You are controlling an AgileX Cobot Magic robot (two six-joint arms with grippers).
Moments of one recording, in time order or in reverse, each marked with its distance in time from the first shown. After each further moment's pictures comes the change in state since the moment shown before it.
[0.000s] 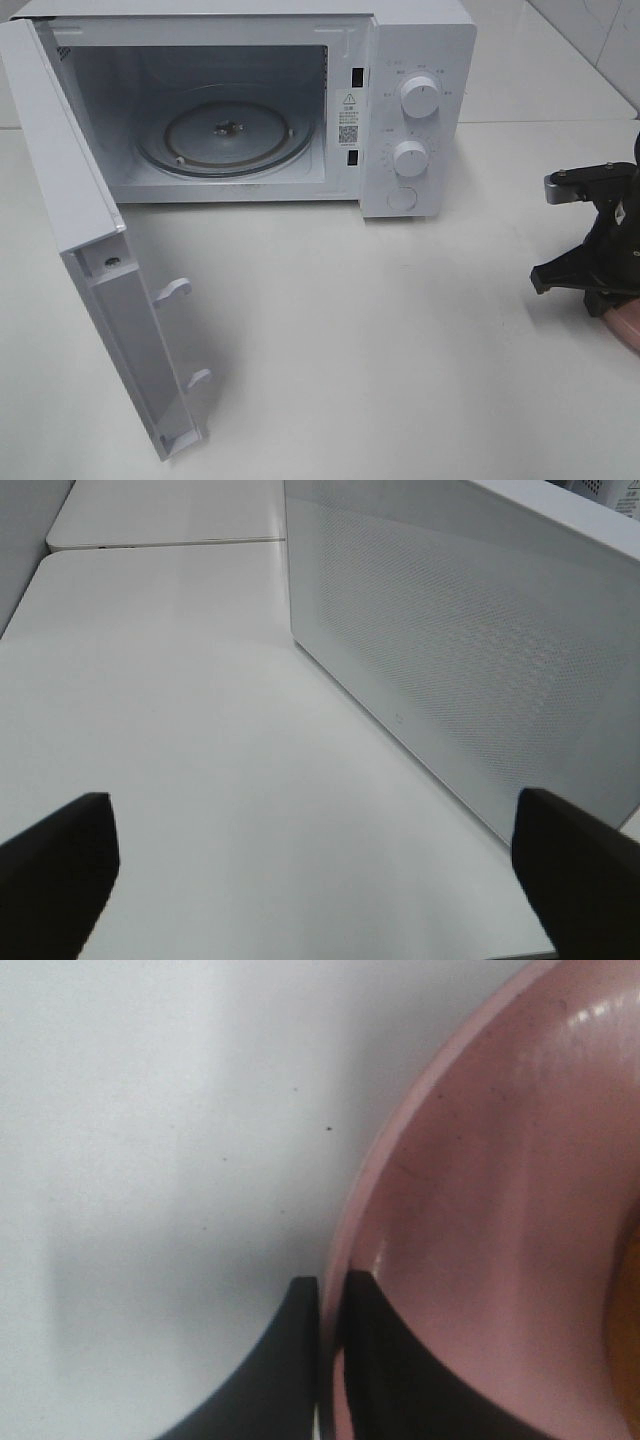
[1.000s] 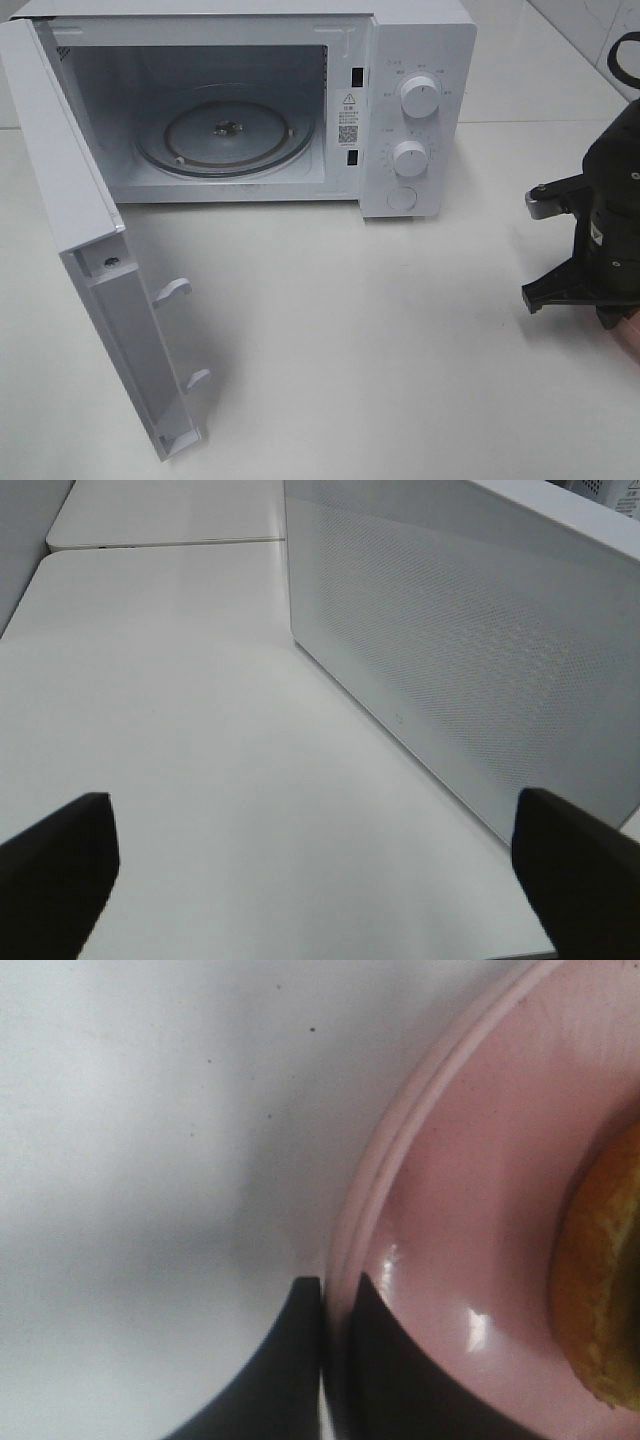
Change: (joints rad) left arm 0.000 0.000 0.000 0.000 0.000 0.000; right arm 0.178 -0.029 0.005 -0.252 0.211 0.356
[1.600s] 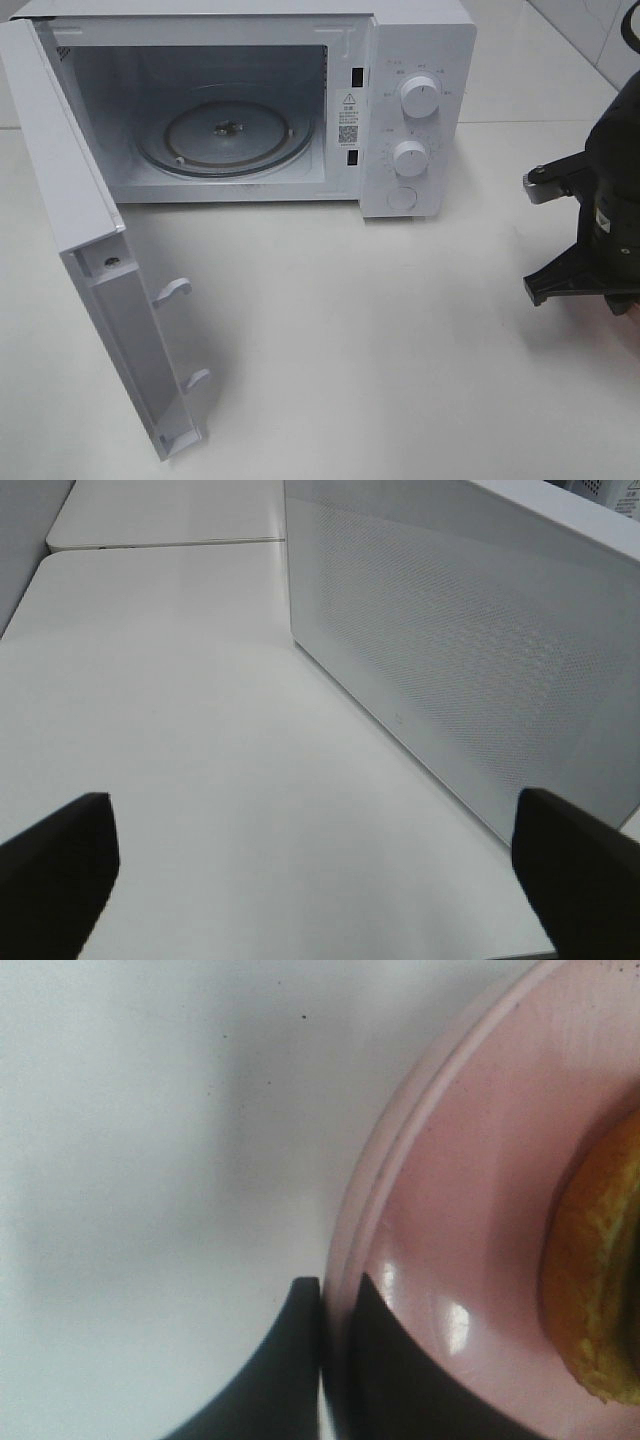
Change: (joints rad) left arm 0.000 0.000 0.000 0.000 0.000 0.000; right arm 0.087 -0.116 0.014 -0.015 0.108 0.013
